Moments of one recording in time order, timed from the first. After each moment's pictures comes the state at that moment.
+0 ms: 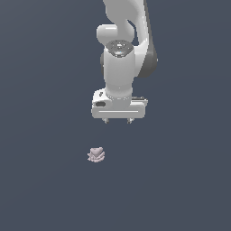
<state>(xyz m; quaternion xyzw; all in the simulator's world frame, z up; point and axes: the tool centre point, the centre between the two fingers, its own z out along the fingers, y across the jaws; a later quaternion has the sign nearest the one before) 0.014 0.011 0.202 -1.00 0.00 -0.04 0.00</state>
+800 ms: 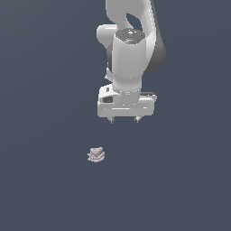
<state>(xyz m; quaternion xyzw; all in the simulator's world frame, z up) 0.029 0.035 0.229 -1.00 -0.02 -0.07 0.00</state>
